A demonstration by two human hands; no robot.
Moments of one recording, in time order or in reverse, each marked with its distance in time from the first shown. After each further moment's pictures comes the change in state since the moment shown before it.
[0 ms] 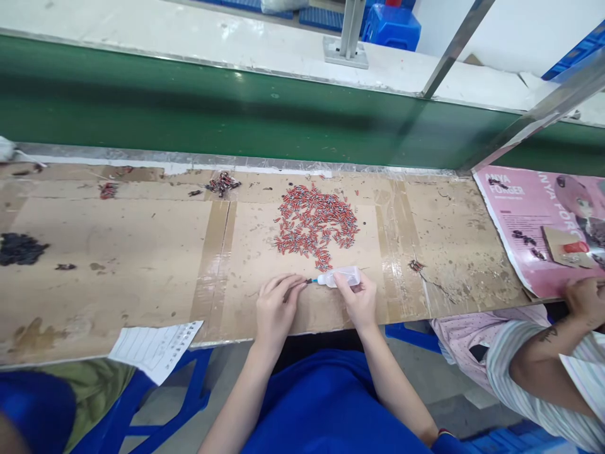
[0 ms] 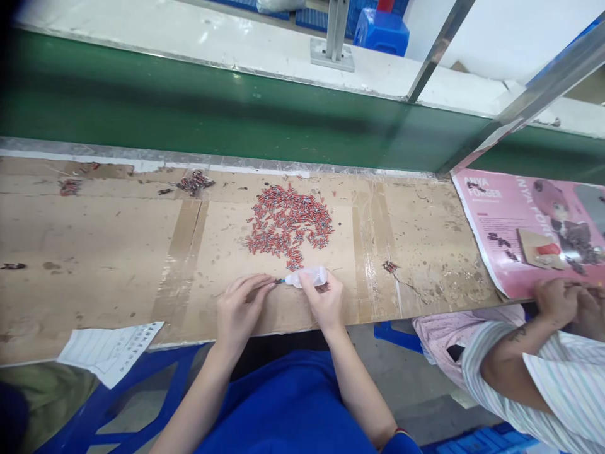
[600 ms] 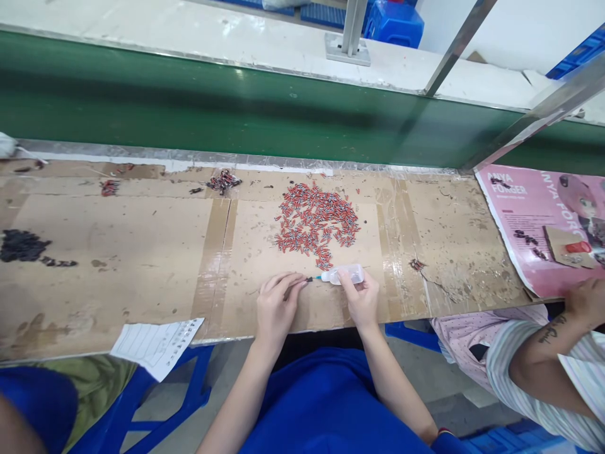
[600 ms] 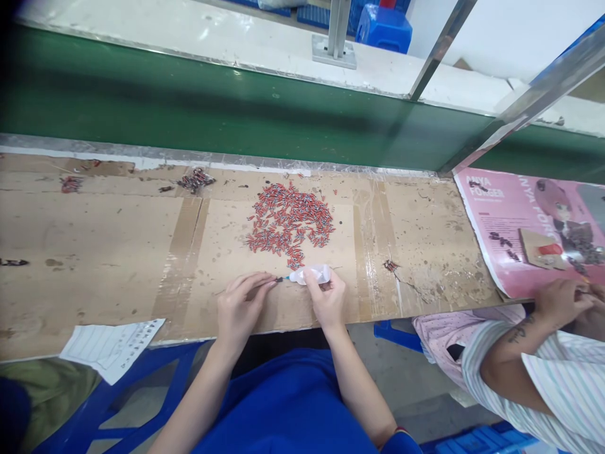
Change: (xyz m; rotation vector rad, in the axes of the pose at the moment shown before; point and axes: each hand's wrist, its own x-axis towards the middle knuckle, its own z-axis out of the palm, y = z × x) left_hand -0.001 -0.001 0.002 -0.018 0.011 -0.026; right_hand -0.001 0.004 0.000 -0.019 0.059 -0.022
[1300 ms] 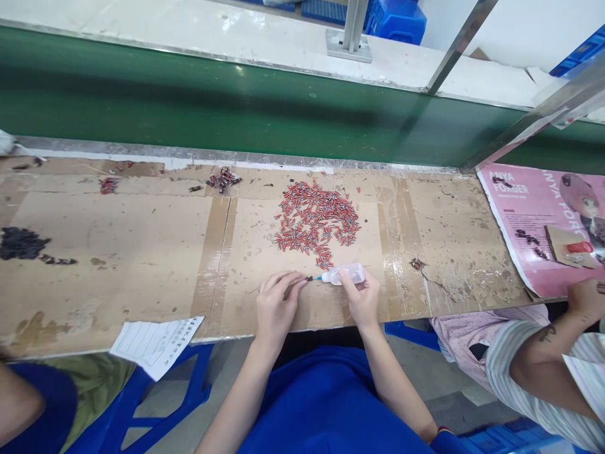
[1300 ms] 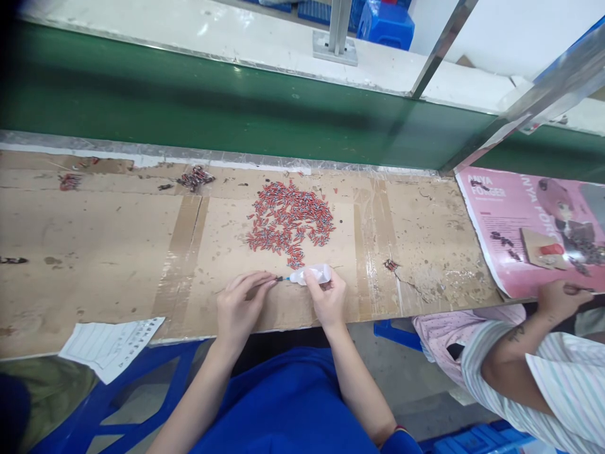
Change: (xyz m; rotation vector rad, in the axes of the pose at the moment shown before) left_hand 0.000 0.001 0.000 -0.002 -0.003 -0.024; right_hand 0.000 -0.001 -0.001 0.011 -0.011 -0.007
